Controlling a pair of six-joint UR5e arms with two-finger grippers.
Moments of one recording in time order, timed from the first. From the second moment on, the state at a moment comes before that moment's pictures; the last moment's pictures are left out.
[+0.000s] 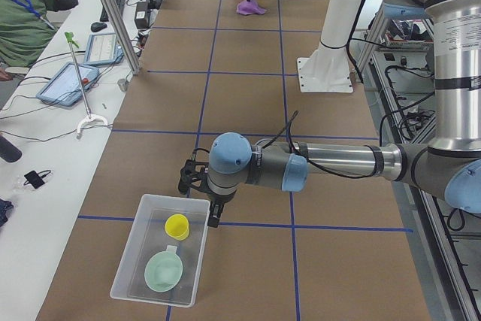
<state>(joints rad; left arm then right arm) -1.66 -1.42 -1.76 -1.71 -2.41 0.07 0.86 -1.92 1.88 -0.83 1.87 0.97</state>
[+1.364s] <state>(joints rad) -1.66 -1.42 -1.74 -1.70 -2.42 0.06 1.33 -1.85 2.10 -1.33 2.23 0.52</state>
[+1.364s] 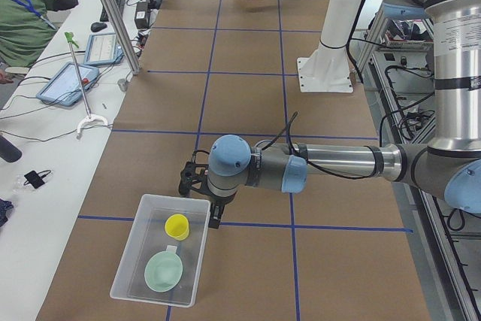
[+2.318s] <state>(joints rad) -1.66 -1.41 -1.72 -1.70 -2.42 0.07 1.77 -1.69 1.79 -1.78 2.26 -0.42</state>
